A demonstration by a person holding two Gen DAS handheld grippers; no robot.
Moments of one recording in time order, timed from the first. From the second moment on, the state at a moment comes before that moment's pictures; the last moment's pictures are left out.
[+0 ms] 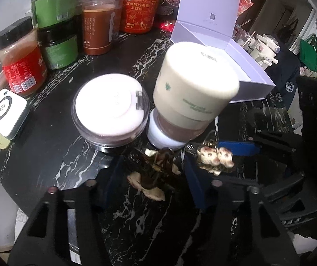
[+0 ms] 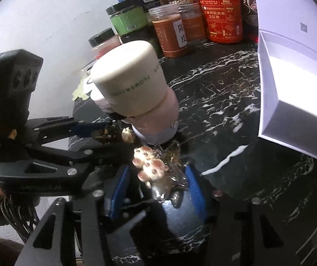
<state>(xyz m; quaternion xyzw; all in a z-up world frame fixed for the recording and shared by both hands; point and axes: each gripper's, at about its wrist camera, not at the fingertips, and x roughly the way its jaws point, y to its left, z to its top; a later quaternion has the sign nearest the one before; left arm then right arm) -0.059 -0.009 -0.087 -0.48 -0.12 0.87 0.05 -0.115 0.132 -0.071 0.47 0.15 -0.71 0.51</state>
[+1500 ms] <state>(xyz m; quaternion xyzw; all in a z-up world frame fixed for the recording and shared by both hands) -0.012 0.018 -0.078 -0.53 -0.06 0.84 0.08 -0.071 0.170 -0.054 0.49 0.16 -0.72 0.46</state>
